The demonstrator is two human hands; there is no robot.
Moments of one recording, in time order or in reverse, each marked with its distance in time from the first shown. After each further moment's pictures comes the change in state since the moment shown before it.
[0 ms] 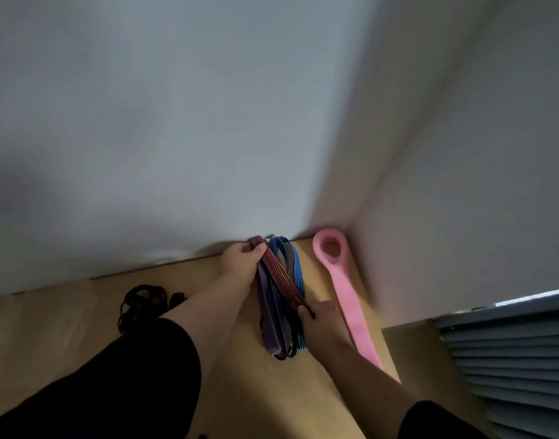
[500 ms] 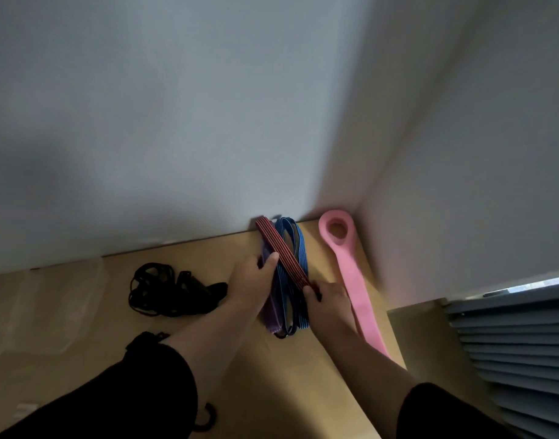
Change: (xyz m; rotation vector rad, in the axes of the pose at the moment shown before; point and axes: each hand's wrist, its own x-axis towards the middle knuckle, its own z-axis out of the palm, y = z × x) left_hand -0.067 -0.030 -0.005 0.436 -0.039 0.135; right_hand 0.002 0.014 0.012 -0.039 0.122 -0.007
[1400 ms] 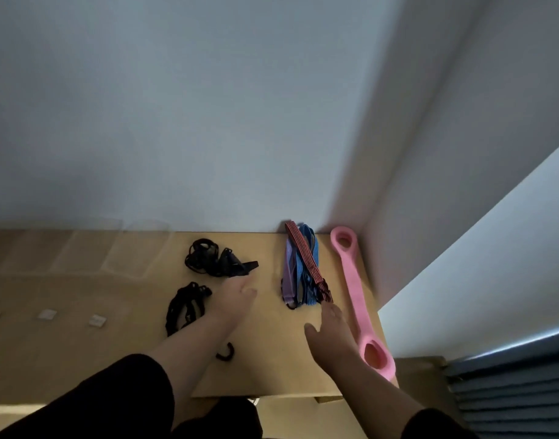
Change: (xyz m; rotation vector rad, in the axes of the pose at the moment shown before) left_hand -0.151 -0.058 -0.087 0.036 0.026 0.050; right_hand -0.148 0.004 -0.027 -0.149 -0.102 -0.225
